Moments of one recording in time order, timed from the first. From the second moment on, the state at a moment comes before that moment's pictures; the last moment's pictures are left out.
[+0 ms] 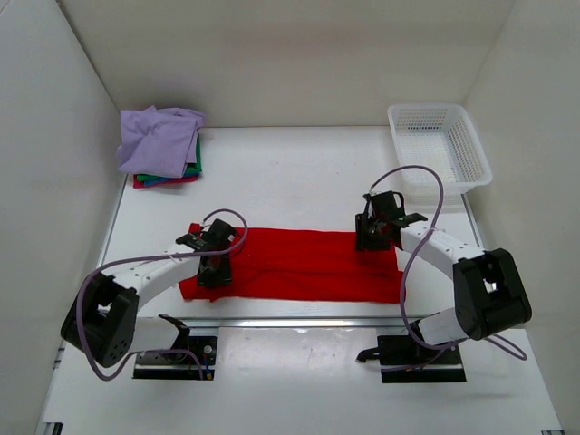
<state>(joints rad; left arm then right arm) -0.51 1.28 0.62 -0.67 -0.22 -0.62 0.33 1.42 0.76 -0.38 -0.06 0.26</state>
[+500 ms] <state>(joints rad) -0.45 1.53 0.83 -0.61 -0.28 -0.50 0.42 1.44 0.73 -0.40 0.02 0.32</state>
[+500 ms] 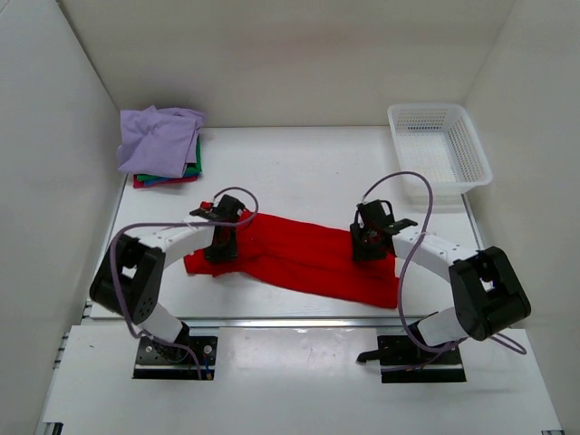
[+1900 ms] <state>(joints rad) -0.29 2.81 2.80 -0.82 0.00 -0.30 1.03 1.63 0.89 -0.24 -0.11 0.55</state>
